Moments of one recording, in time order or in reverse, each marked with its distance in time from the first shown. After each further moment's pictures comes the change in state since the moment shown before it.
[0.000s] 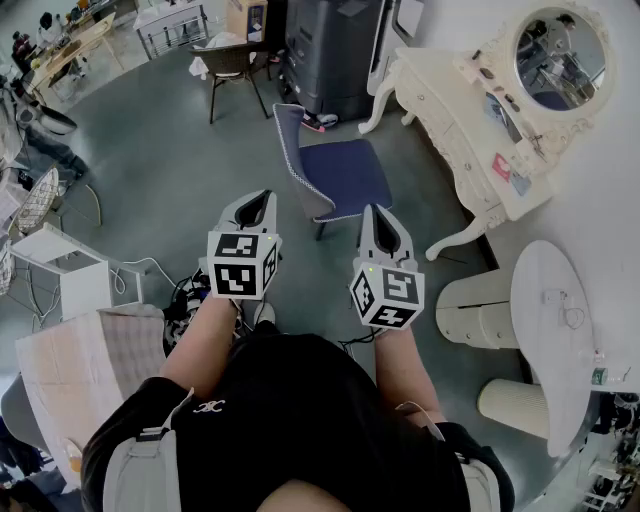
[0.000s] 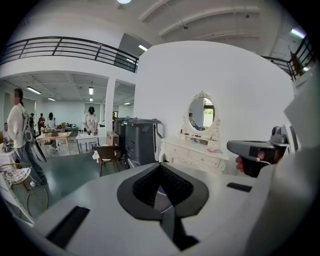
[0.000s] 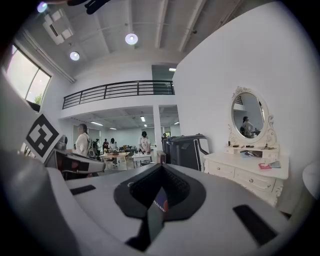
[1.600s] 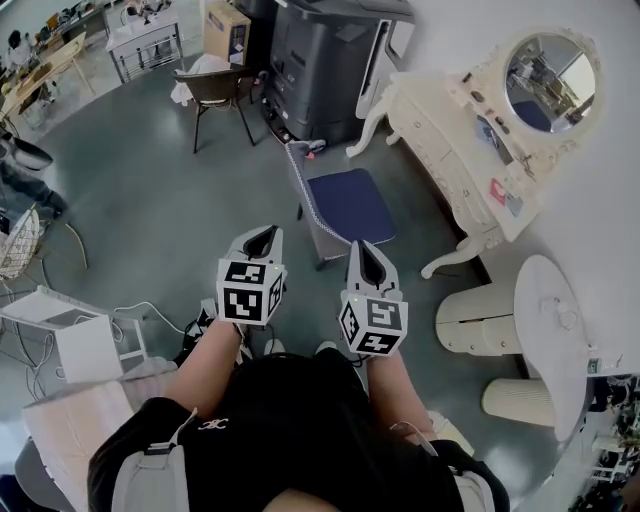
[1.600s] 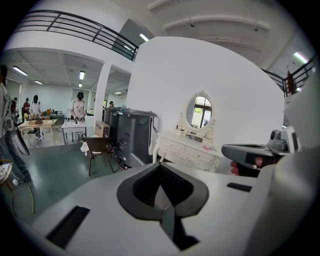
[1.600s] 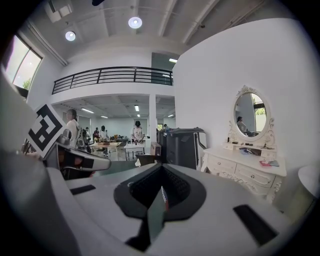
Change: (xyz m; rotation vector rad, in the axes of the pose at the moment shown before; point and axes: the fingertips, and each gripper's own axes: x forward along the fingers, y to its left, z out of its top) left arm 0.051 0.110 -0.018 -0.044 0.075 -0.176; right arm 0.094 0.092 -0.027 -0.050 0.108 -0.120
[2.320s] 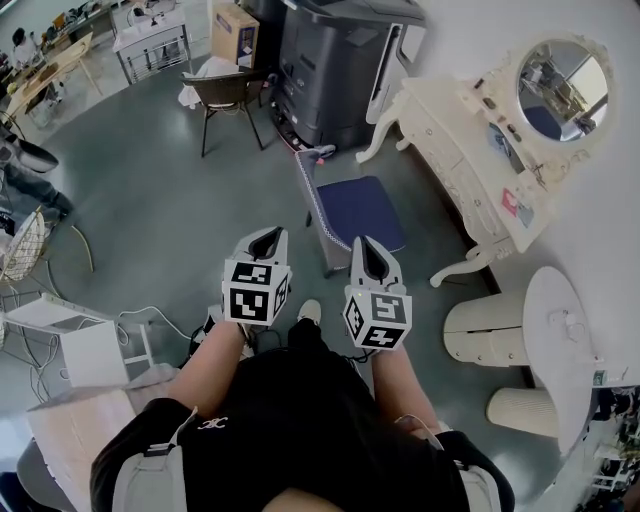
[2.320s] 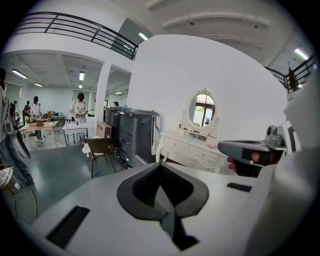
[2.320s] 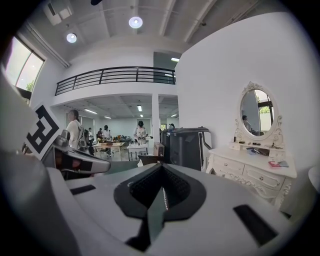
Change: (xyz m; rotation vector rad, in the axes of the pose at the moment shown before) left arm 0.028 0.024 0.004 0.016 0.014 0.019; right arm 0.049 0.002 0.002 -0.004 0.002 0.042
